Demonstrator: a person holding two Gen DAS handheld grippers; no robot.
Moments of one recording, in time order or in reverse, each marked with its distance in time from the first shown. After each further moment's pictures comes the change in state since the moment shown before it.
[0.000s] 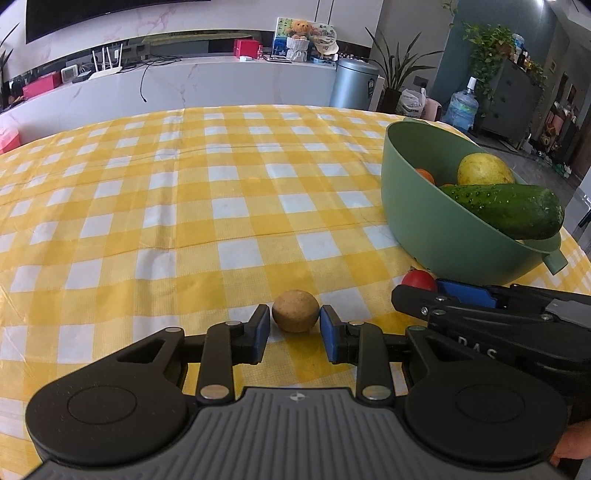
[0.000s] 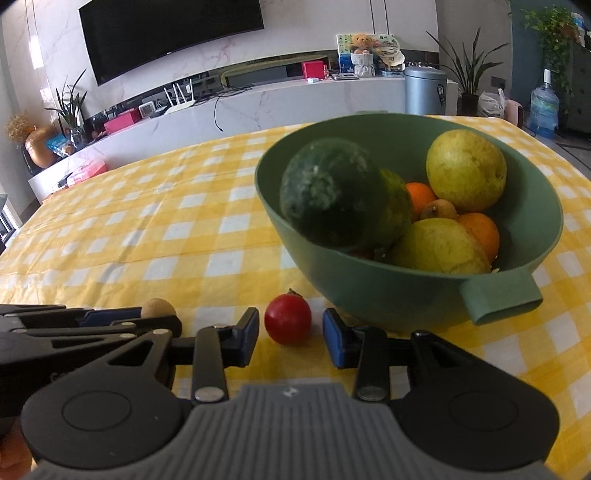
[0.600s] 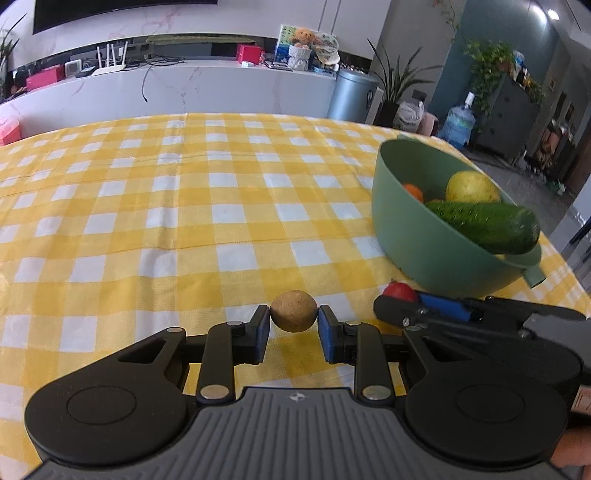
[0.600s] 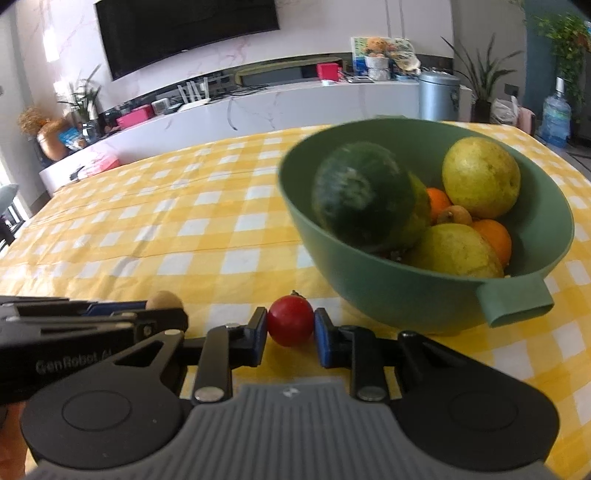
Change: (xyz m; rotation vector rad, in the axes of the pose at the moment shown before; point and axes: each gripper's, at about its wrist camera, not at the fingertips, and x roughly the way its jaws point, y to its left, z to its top) left arm -0.016 0.003 0.000 -0.052 -0.030 -0.028; right arm -0.007 0.007 -0.002 -0.043 -0.009 0.044
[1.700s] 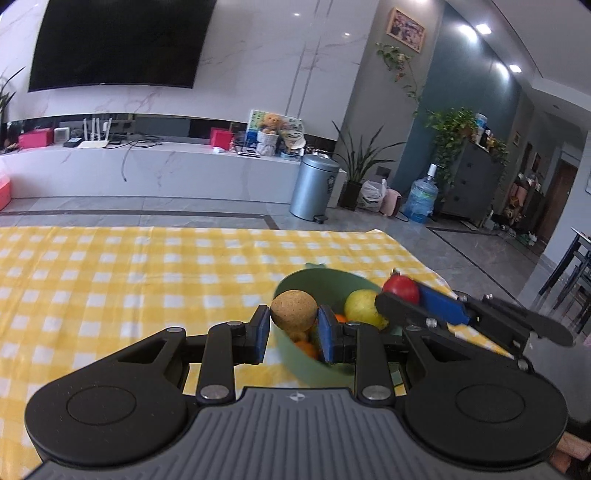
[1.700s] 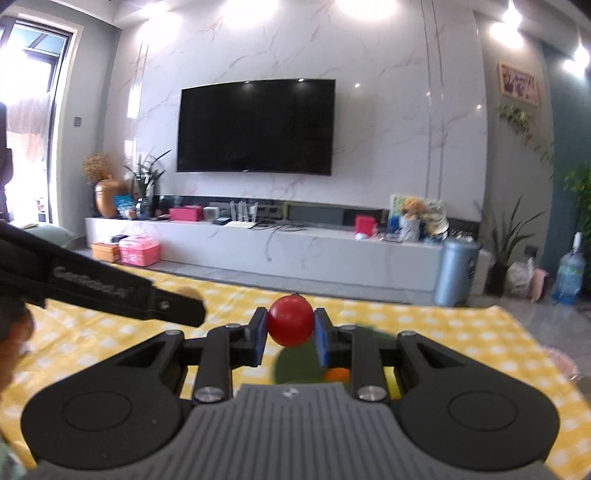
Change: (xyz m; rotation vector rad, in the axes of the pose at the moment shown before) left arm -0.090 -0.078 0.057 0.021 -0.250 -0.084; right arm -0.146 -0.028 0.031 -0.257 -0.466 0.051
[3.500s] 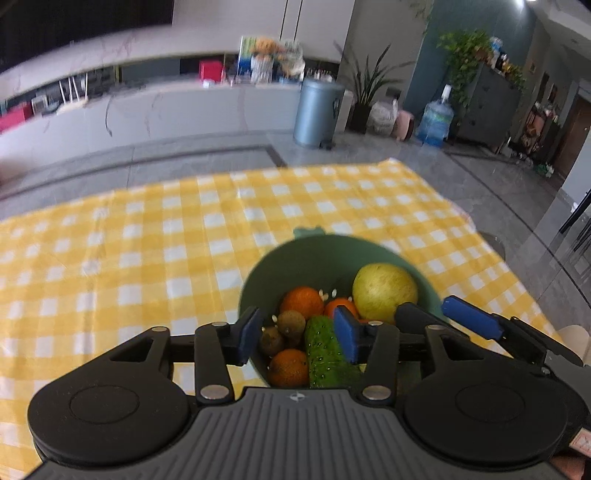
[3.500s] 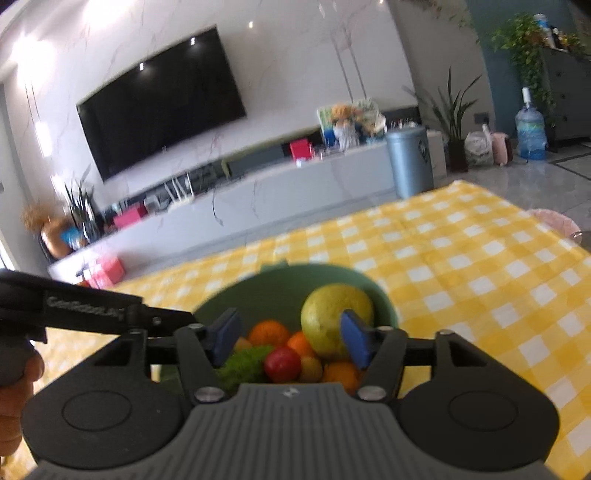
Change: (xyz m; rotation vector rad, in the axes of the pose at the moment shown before) left arm 0.104 -0.024 0.028 0.074 0.247 0.056; right arm 0.068 -0.100 -0.031 0.418 0.181 -0.084
